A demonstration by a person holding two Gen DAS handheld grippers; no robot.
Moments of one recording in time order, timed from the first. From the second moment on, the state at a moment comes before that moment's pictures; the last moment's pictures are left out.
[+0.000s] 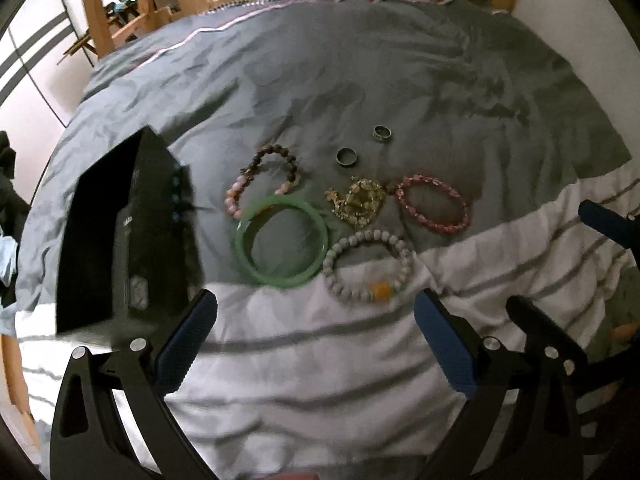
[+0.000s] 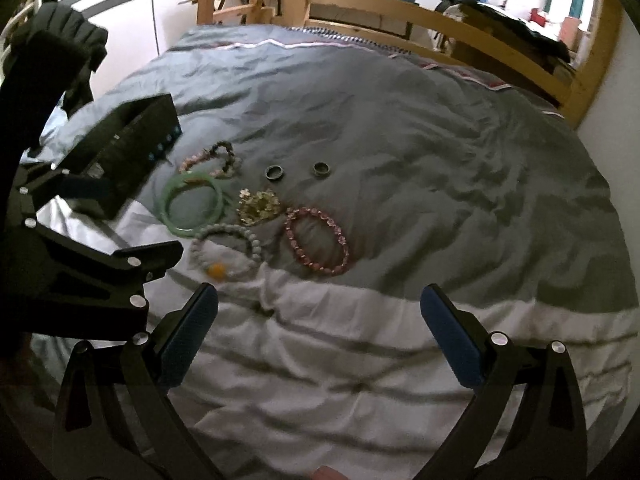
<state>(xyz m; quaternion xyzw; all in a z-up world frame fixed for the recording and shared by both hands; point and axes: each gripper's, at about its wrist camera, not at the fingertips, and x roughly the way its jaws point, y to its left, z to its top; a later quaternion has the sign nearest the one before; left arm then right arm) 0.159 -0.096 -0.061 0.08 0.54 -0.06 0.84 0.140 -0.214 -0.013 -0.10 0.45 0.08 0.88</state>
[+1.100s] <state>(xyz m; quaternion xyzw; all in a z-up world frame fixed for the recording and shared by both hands) 0.223 -0.062 -0.130 -0.10 0.57 -0.11 0.81 0.207 -0.234 -0.102 -0.03 0.43 0.07 0.90</state>
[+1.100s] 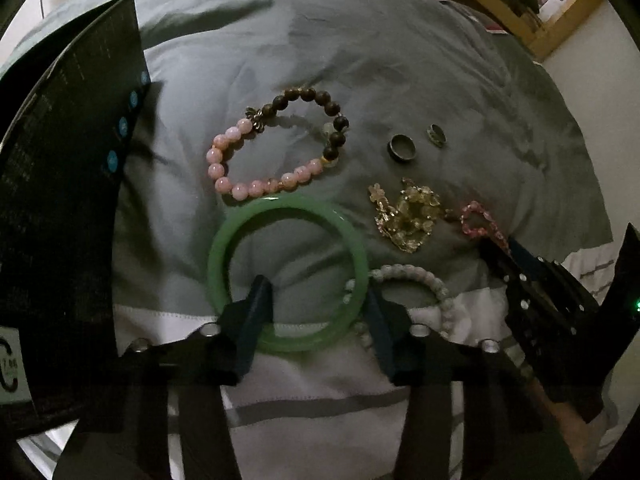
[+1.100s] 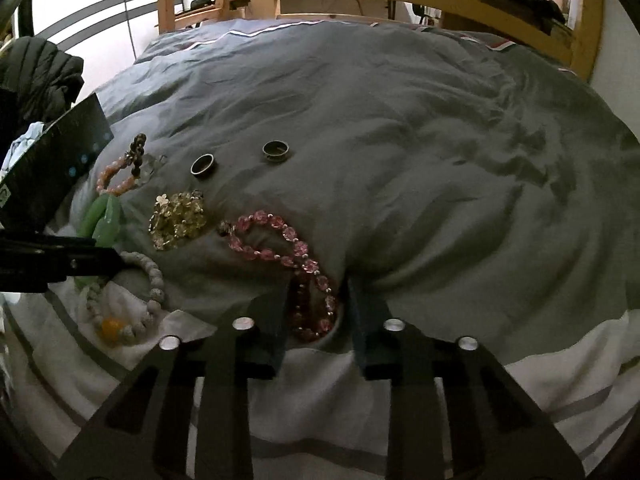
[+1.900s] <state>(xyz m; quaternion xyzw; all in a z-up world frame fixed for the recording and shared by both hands) 0.213 -0.067 -0.085 -0.10 0.49 -0.17 0.85 0.199 -0.258 -0.071 0.07 0.38 0.09 0.92</state>
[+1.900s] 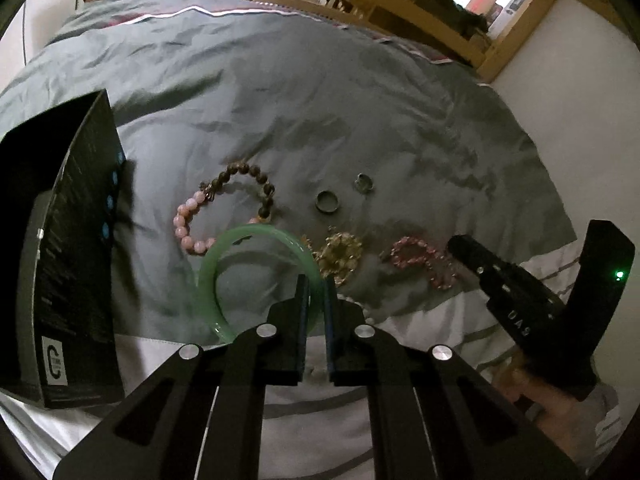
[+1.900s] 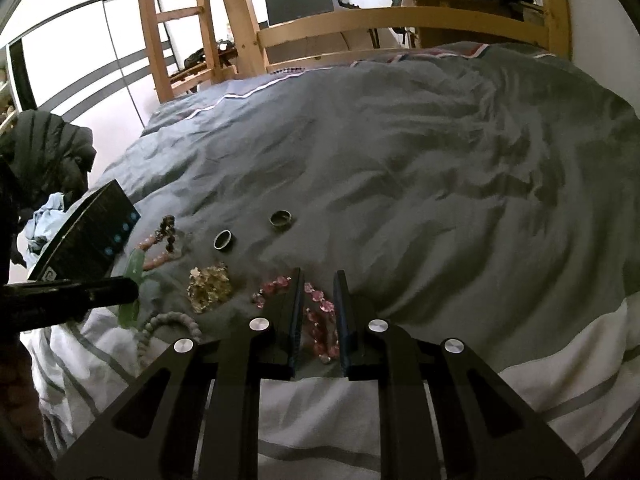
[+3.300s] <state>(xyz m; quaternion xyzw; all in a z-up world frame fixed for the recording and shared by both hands) 0.180 0.023 0.016 -0.17 0.38 -0.19 0.89 0.193 -0.241 -0.027 0.08 0.31 0.15 0.94</state>
